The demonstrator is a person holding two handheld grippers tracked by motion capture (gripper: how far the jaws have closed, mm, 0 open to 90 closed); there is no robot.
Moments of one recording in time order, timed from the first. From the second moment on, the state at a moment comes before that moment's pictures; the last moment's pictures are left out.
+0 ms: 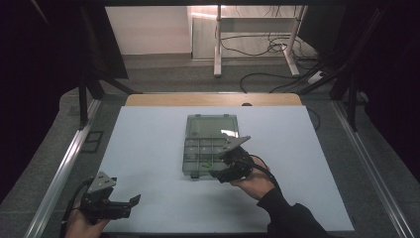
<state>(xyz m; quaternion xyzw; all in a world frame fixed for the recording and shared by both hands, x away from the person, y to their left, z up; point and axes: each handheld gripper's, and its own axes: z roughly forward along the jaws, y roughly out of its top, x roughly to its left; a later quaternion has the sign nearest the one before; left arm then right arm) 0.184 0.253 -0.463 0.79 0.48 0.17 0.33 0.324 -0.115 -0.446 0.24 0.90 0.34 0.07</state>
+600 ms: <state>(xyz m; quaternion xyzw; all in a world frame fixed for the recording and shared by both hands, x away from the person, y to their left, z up) 0.185 0.253 -0.462 0.79 0.48 0.17 0.33 0.288 -0.187 -0.428 0.28 0.88 0.37 0.10</state>
